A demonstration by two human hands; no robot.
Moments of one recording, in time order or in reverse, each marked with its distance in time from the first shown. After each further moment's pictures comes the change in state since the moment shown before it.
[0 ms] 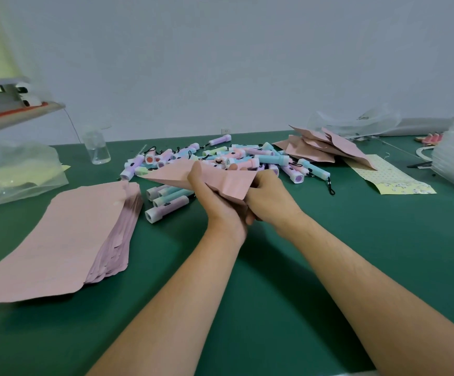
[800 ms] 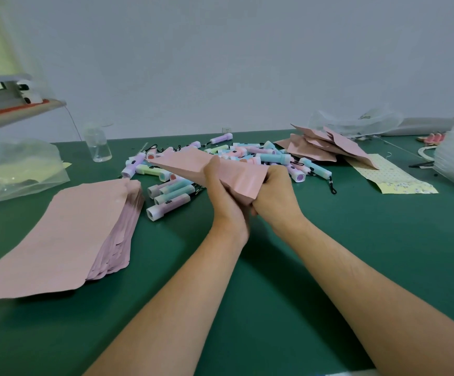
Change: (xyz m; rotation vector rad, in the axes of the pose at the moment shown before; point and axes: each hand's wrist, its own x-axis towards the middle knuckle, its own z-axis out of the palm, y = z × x) left_hand -0.003 -0.003 0.004 0.109 -0.044 0.076; right_hand -0.001 0.003 0.006 0.145 0.177 -0.093
